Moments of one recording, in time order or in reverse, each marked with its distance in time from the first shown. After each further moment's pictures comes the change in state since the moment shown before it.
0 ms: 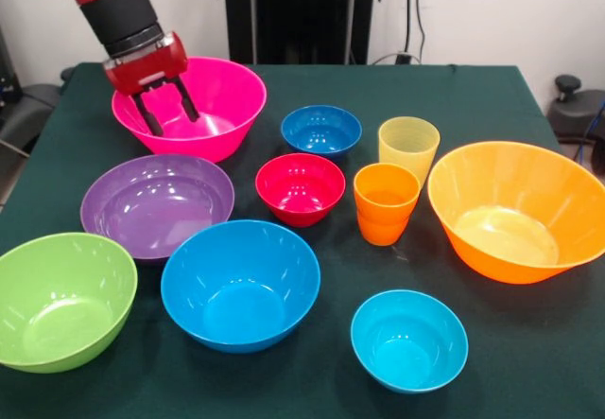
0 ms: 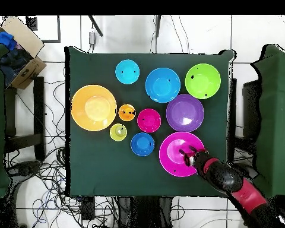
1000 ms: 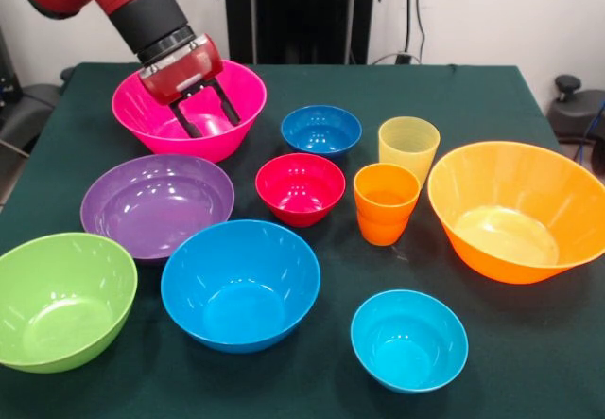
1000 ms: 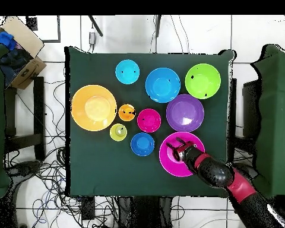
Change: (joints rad) arm -0.078 0.131 0.192 -0.001 -0.146 0.044 0.000
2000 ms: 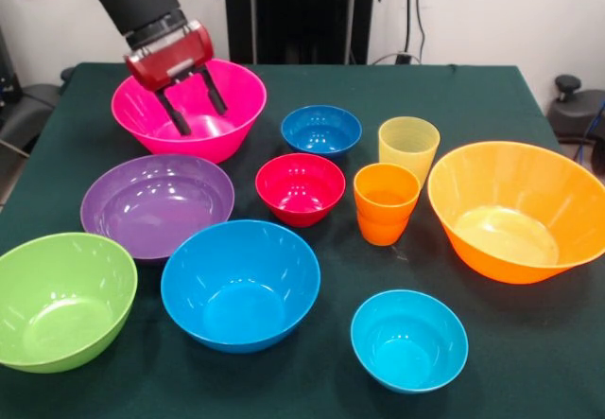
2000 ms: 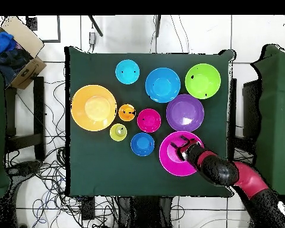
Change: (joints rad) arm 0.034 -0.140 0.062 0.004 -0.084 0.095 0.000
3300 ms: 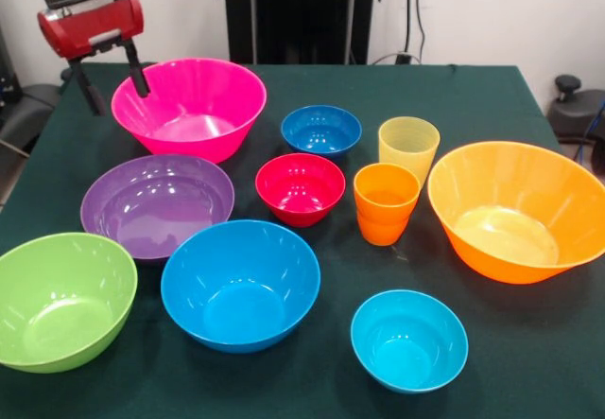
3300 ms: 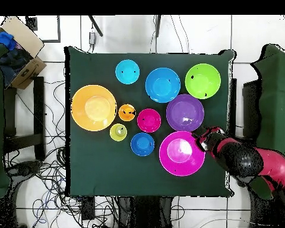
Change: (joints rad) arm 0.041 -0.205 0.074 -0.097 -0.011 0.169 0.000
